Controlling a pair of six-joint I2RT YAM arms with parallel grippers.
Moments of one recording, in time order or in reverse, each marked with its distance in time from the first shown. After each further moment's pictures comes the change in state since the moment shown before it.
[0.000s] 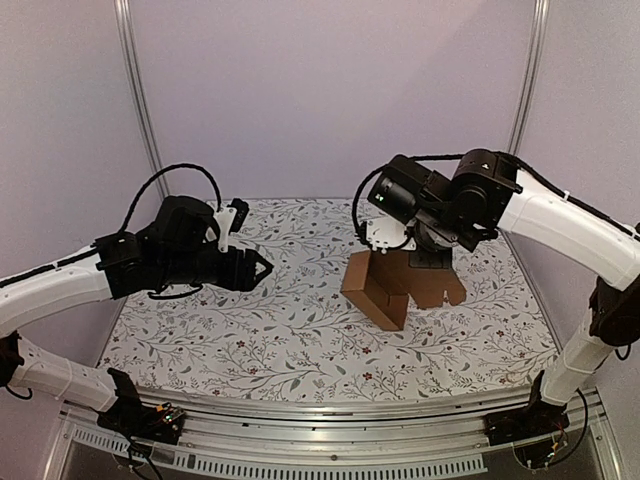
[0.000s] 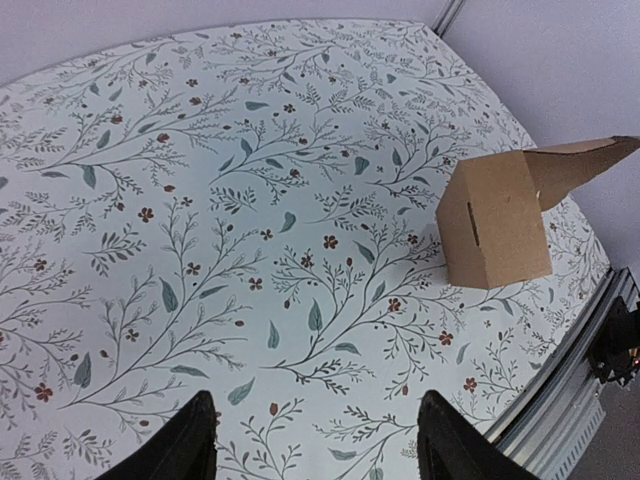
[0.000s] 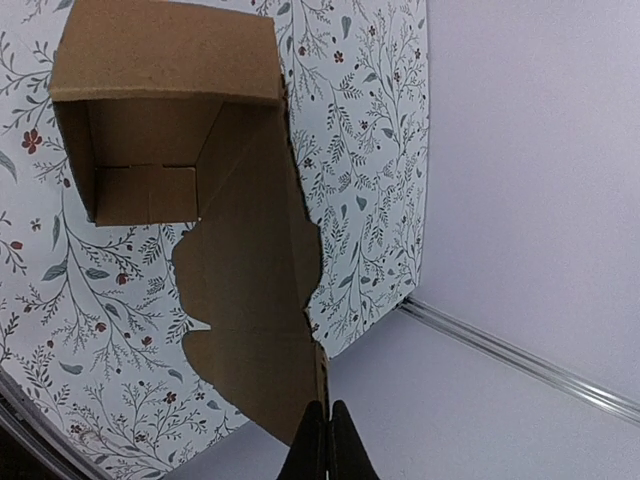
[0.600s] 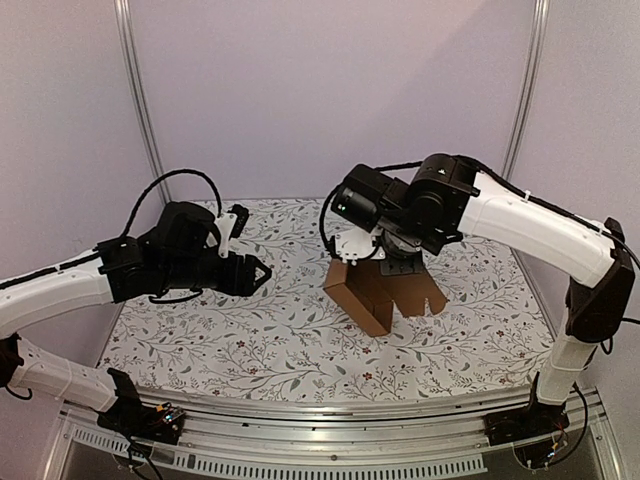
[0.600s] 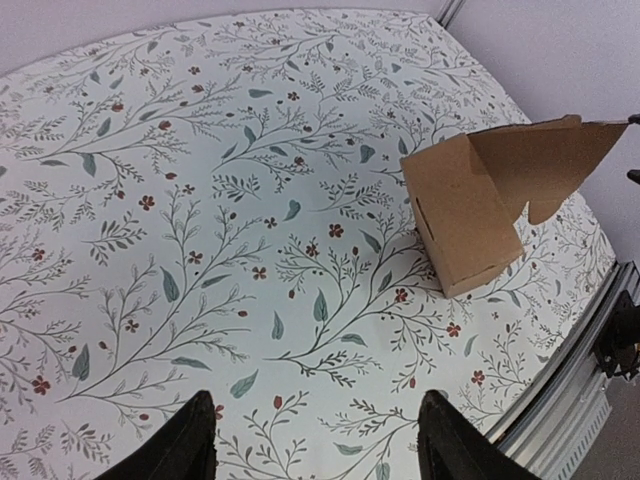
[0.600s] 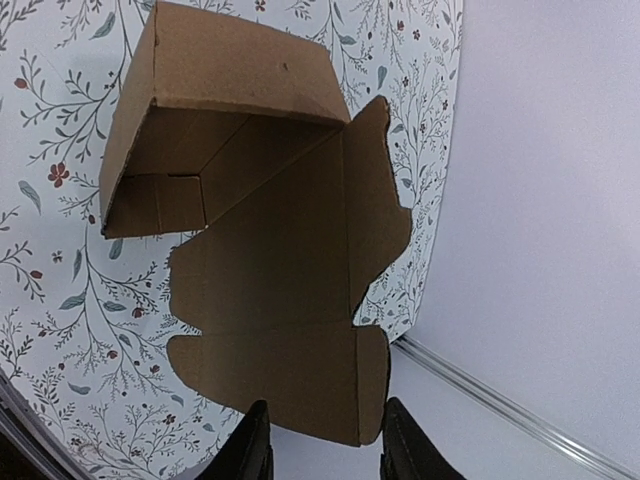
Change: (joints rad) left arm 0.000 -0.005 -0.032 0.011 0.001 0.000; right arm 0.045 0.161 0.121 -0.002 -0.037 -0.048
